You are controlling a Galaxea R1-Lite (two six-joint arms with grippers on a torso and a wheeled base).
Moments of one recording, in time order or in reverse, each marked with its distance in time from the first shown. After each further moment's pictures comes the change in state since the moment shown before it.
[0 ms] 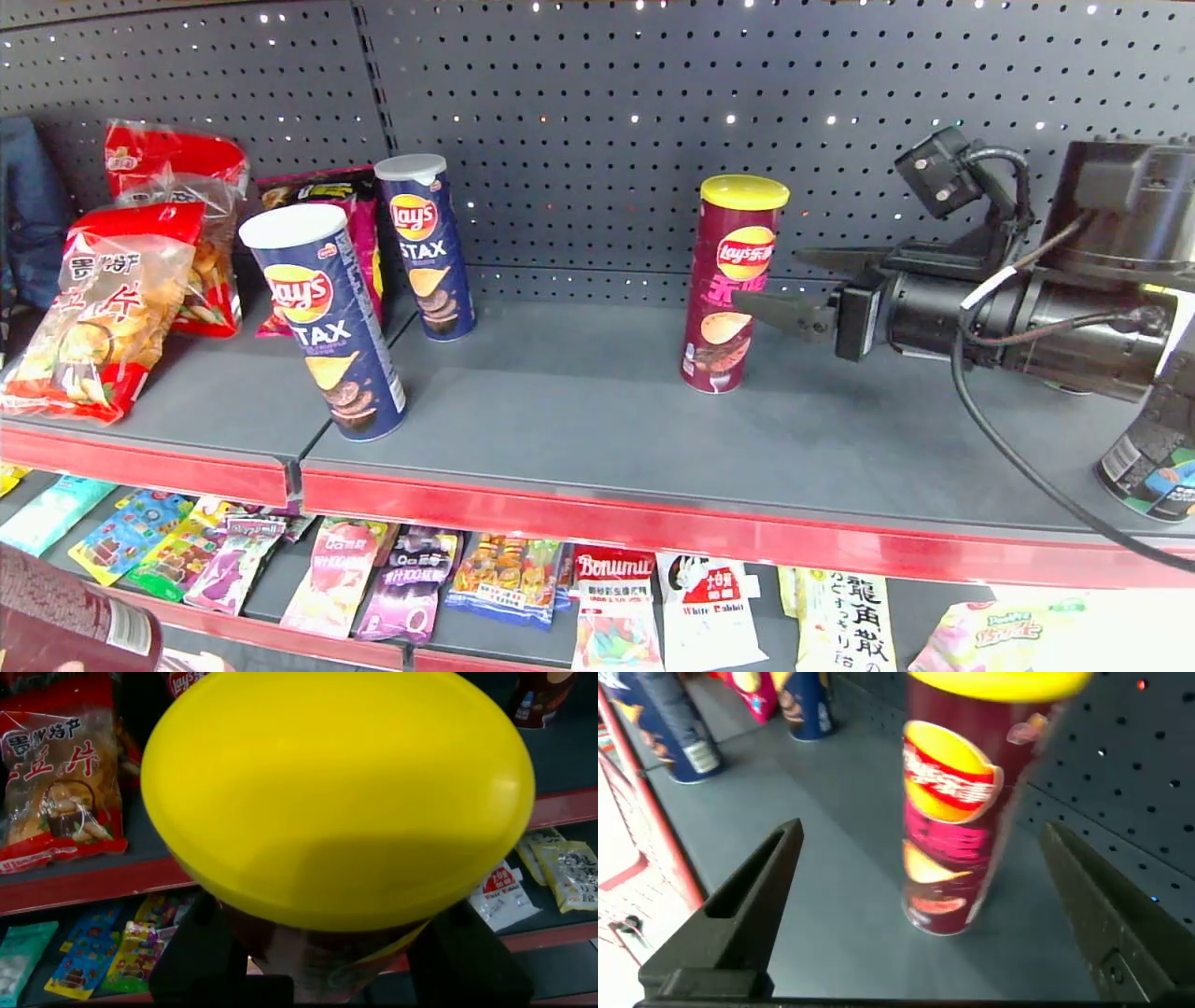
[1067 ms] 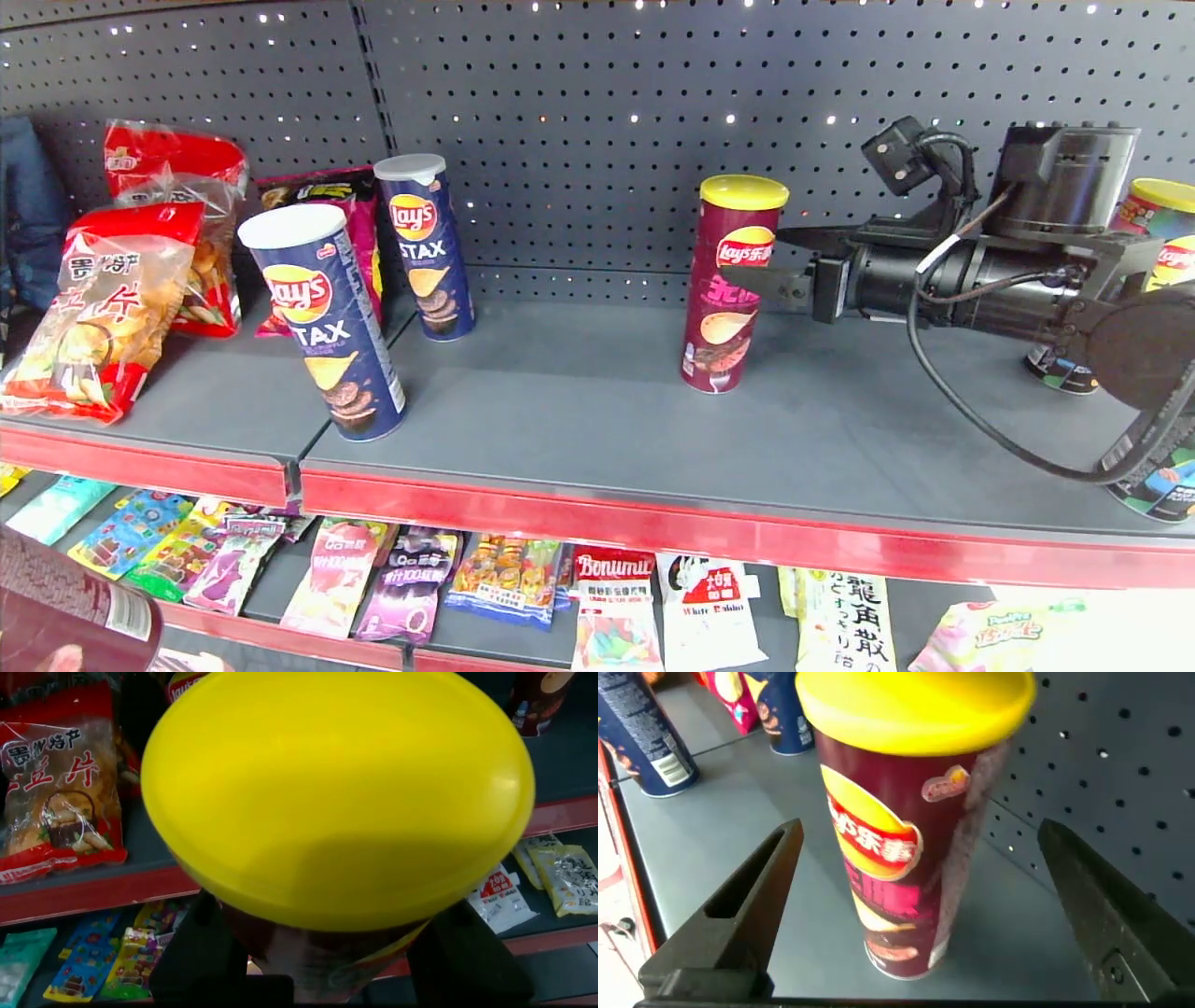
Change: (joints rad) left arm 0.000 0.028 -0.031 -0.001 -0.008 0.000; right arm -0.073 0.140 -0.159 0.007 0.115 -0.019
